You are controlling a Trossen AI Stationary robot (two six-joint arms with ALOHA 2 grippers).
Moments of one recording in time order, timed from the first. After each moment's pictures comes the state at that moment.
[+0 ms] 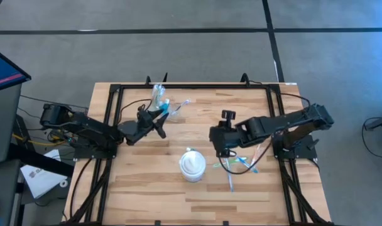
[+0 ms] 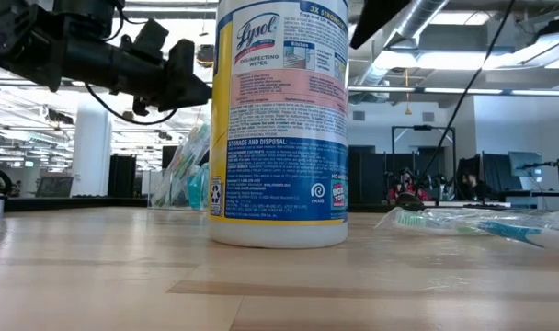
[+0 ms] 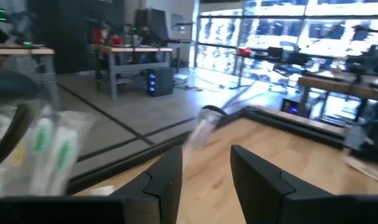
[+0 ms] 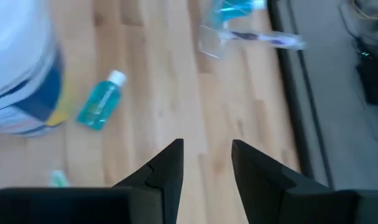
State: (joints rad) left arm -0.04 1.28 0.27 1.02 -0.80 -0.10; right arm 0.28 1.59 1.53 -1.07 0.58 0.17
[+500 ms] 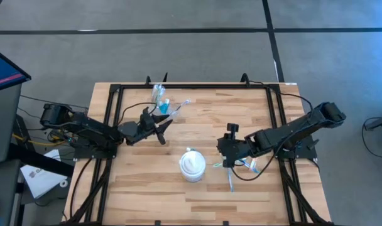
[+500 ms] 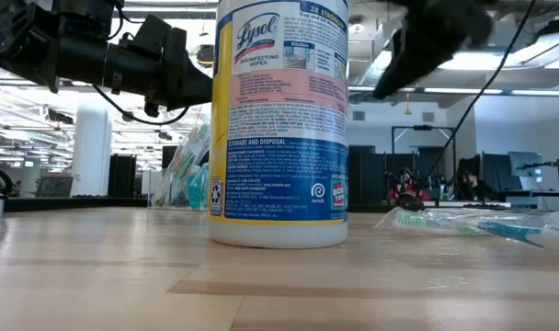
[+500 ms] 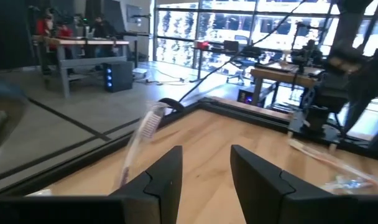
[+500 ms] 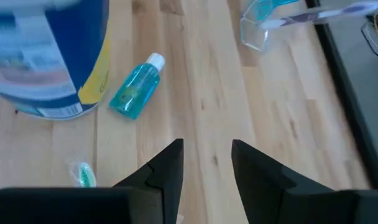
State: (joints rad) left arm -0.06 1.28 0.27 1.01 -0.62 -0.12; right arm 0.35 1.41 1.00 -0.58 0.56 0.18
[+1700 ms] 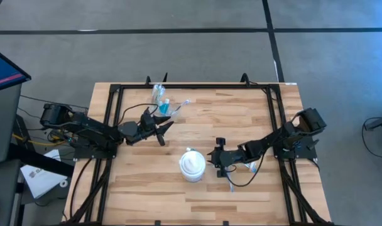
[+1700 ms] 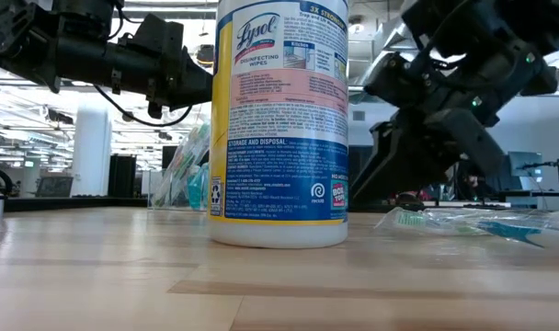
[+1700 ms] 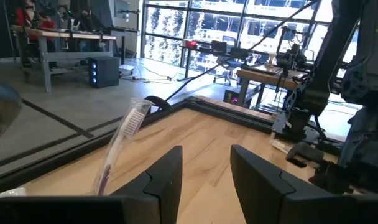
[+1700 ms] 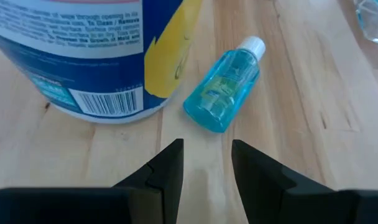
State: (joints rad) left arm -0.06 1.28 0.27 1.01 -0.57 -0.17; right arm 0.34 1.70 0.66 0.27 0.36 0.09
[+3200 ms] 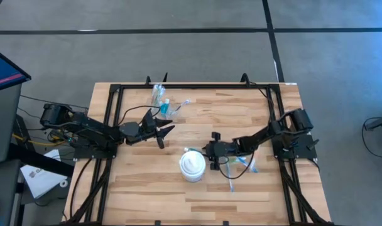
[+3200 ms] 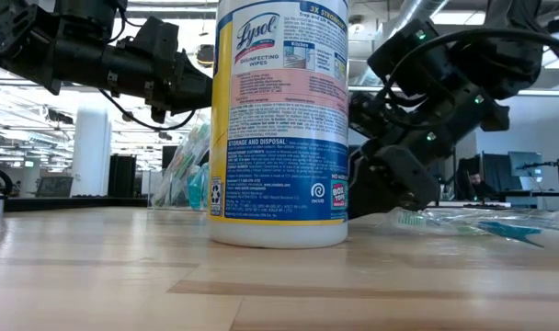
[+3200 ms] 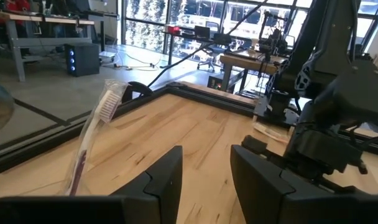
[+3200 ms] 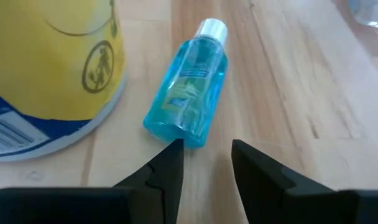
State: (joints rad) left arm -0.05 1.28 0.27 0.96 -0.48 -0.19; right arm 0.19 1.84 0.66 0.47 0.27 0.07
